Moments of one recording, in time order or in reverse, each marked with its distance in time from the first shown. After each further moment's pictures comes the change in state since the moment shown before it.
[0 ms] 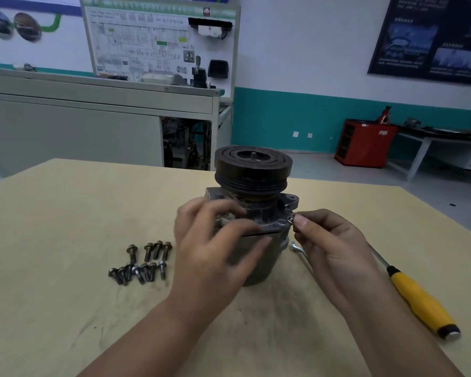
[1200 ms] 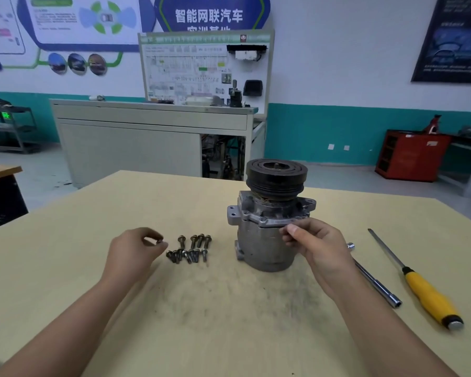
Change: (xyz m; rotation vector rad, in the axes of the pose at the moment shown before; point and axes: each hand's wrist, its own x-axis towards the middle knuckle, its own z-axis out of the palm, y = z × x) left_hand -0.025 -0.096 -0.117 0.343 -0.368 -0.963; right_hand -0.008 0.018 0.008 -0.187 -0.160 -0.024
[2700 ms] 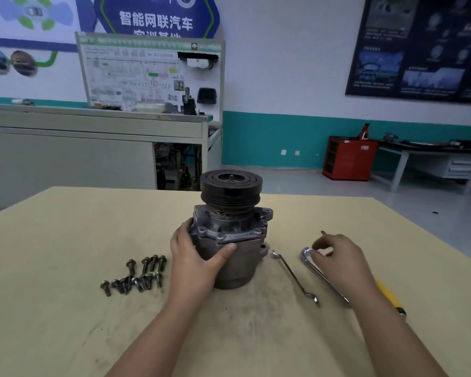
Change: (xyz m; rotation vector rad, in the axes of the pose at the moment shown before) left_hand -0.046 0.105 0.106 -0.559 -0.135 0.219; right_hand 0.001 -0.013 -0.092 -1.182 0.368 0.114
